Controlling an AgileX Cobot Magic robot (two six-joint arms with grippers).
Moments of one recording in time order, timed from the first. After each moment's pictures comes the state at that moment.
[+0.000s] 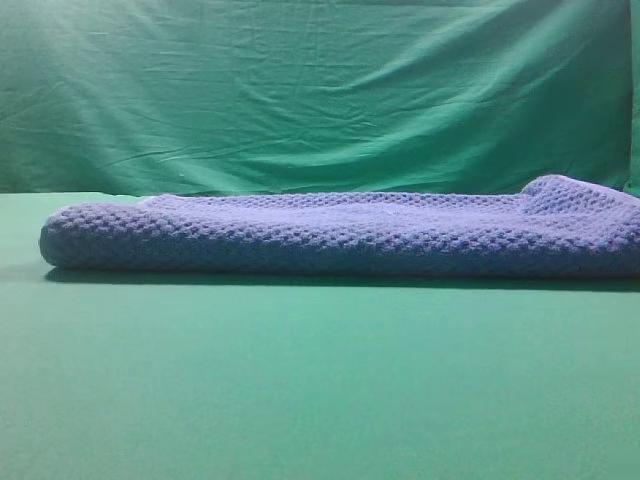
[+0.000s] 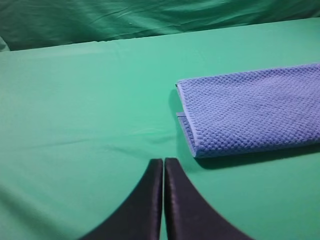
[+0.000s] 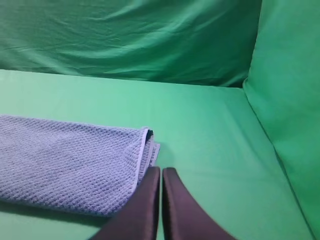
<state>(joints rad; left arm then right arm) -0.16 0.23 -0.63 -0.03 0.84 0.02 0.23 0.24 -0.66 -0.10 0.82 0.01</state>
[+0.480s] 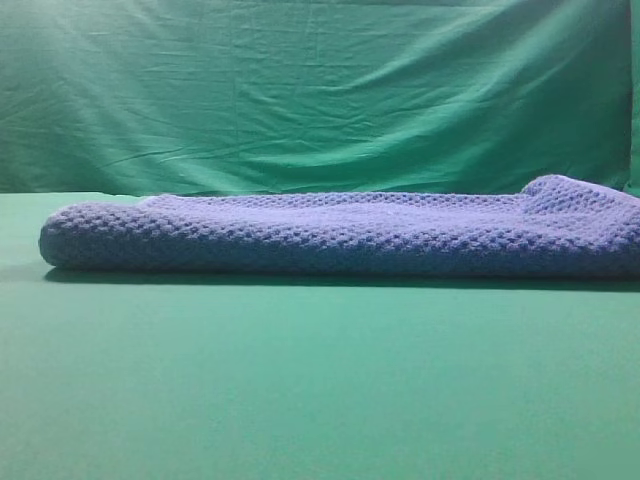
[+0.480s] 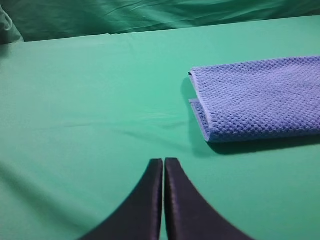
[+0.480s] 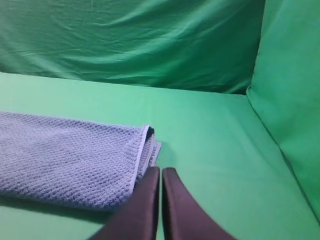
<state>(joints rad) -0.16 0.05 -0.41 0.00 0.75 -0.01 0.23 0.05 -0.42 -0.10 0.70 -0.01</state>
